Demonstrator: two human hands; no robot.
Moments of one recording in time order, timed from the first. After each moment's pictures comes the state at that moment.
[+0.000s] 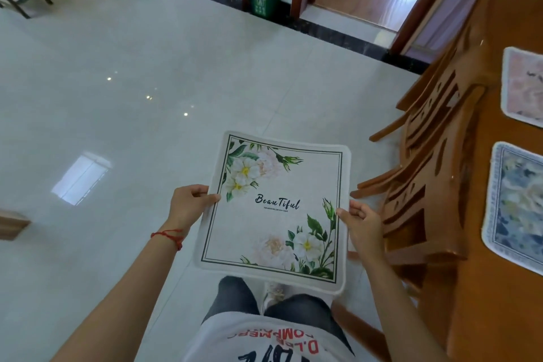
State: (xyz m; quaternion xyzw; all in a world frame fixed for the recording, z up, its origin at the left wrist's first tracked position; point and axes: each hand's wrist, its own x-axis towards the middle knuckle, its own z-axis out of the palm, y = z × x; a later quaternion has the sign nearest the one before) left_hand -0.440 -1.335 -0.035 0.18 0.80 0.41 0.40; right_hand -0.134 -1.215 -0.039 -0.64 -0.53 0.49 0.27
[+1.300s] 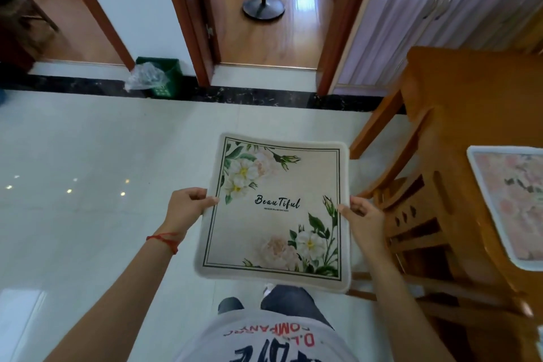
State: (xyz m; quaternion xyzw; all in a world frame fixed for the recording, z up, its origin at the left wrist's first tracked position) left_hand -0.571 -0.689 -0.009 0.34 0.74 0.35 0.47; right_hand -0.245 -0.685 -0.022 -0.72 -0.41 0.42 0.37
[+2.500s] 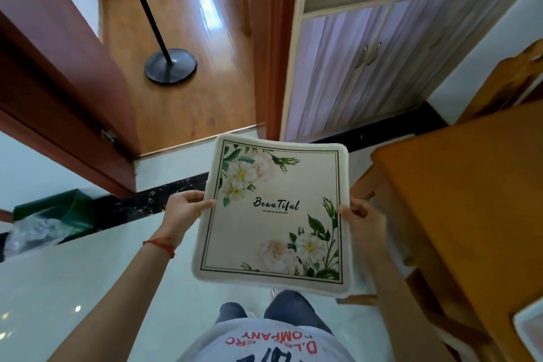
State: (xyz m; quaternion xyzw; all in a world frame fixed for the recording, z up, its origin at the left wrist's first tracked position) left_hand -0.479 -0.087 0.018 0.45 0.65 0.26 0.55; right_hand -0.173 -0.205 -0.006 -0.76 -0.29 0.35 0.46
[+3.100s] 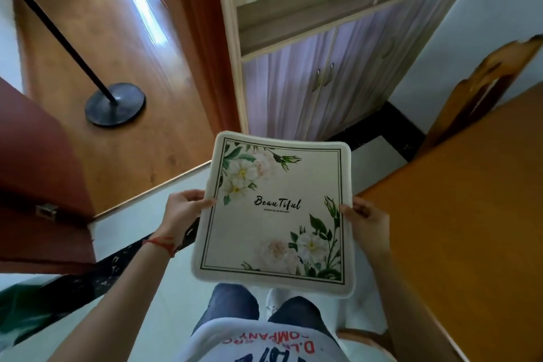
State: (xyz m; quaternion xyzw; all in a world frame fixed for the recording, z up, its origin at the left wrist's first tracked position) left_hand -0.330 0.100 0.030 0.49 0.61 0.22 0.58; right_hand -0.055 -0.076 0.003 -0.78 -0.20 0.31 0.51
